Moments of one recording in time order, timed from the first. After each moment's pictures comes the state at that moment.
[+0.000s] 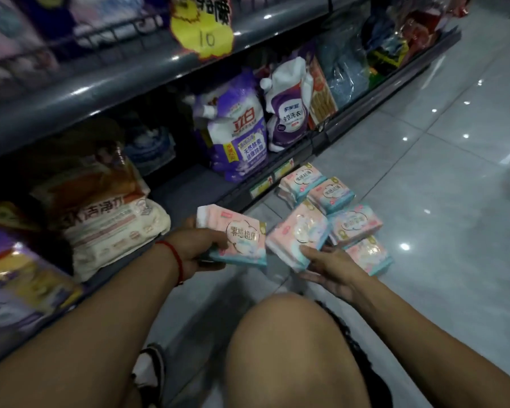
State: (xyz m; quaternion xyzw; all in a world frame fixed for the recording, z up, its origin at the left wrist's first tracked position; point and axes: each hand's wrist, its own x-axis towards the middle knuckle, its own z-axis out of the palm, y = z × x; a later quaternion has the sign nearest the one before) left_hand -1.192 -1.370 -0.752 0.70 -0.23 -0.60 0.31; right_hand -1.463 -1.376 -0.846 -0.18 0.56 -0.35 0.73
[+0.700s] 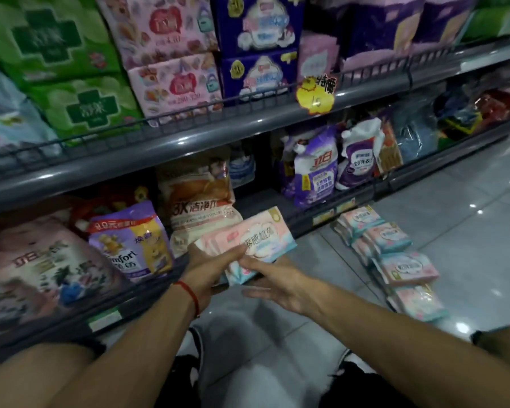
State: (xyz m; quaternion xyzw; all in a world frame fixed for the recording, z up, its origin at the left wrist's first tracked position) left_hand -1.111 -1.237 -0.714 0.67 -0.17 -0.49 0.53; right_hand -1.257 -1.295 -0.737 -0.39 0.44 -0.15 0.80
